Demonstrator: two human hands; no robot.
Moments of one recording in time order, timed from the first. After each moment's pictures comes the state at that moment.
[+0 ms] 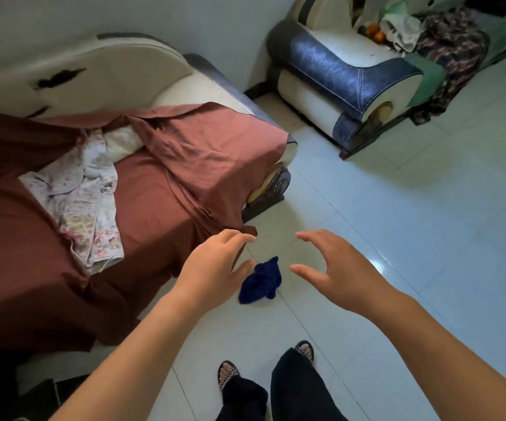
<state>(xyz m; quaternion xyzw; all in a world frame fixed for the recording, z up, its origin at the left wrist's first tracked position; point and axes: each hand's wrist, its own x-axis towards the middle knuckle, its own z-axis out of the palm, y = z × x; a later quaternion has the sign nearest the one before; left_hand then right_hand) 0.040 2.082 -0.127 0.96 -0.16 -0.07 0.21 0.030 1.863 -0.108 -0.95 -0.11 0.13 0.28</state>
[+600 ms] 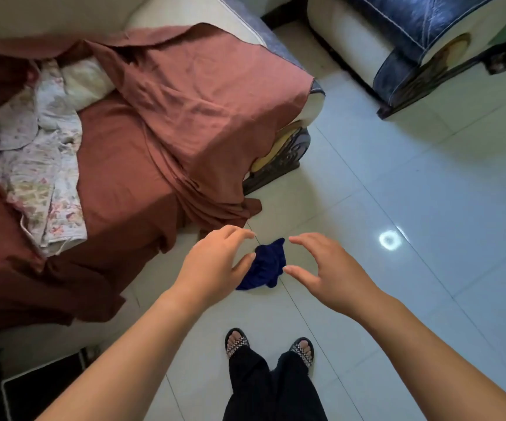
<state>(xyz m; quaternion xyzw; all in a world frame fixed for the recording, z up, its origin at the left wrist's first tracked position) 0.163 2.043 -0.321 0.96 -0.10 -0.11 0.23 0.169 1.831 -0.314 -0.92 -0.12 0.22 0.29</state>
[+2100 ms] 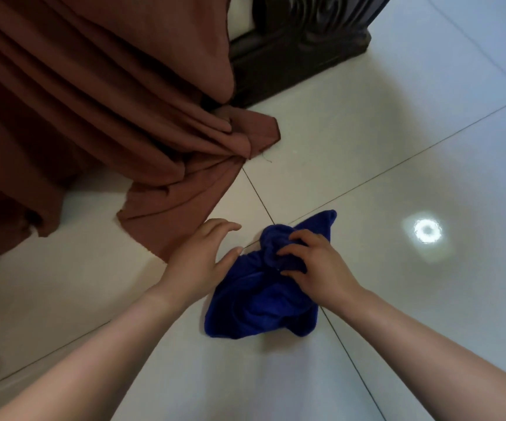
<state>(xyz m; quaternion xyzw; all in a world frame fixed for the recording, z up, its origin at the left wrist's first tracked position) 0.219 2.086 -0.970 0.94 -0.03 -0.15 0.31 0.231 1.863 -0.992 -0.92 -0.16 0.22 0.28</state>
